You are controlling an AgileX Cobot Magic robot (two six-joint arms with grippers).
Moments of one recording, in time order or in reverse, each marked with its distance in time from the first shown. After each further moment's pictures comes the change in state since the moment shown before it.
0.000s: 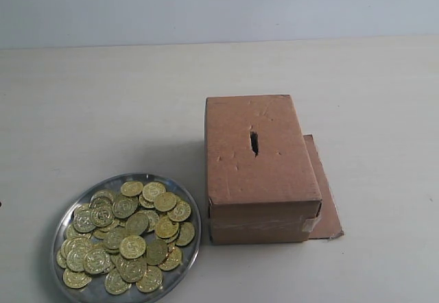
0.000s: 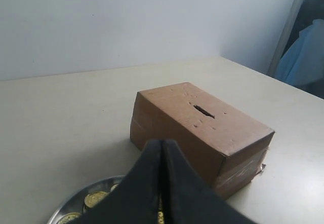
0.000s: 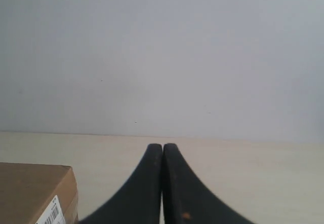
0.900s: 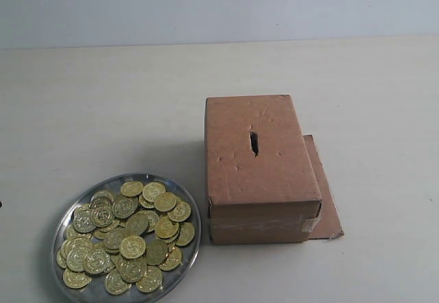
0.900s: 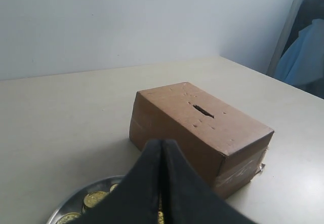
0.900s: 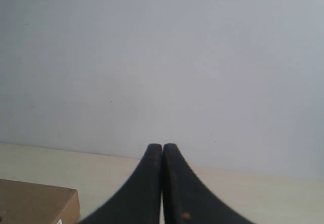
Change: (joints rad) left arm 0.000 0.000 0.000 0.000 0.002 0.000; right arm 0.051 -0.001 -0.065 0.001 0.007 -0.063
